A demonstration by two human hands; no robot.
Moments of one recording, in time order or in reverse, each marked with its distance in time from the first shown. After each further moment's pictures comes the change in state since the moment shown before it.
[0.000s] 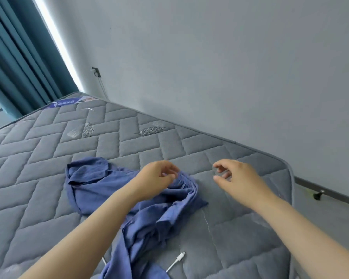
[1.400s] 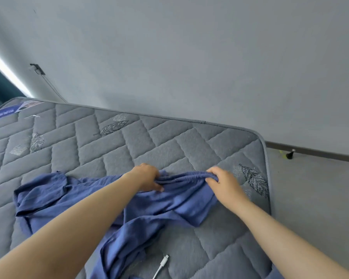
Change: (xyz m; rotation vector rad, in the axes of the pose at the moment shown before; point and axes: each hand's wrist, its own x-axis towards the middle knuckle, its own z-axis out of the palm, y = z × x) left_hand 0.141 -0.052 0.080 0.949 -0.481 0.075; right_hand -0.008 0.096 0.062 0.330 0.032 0.425
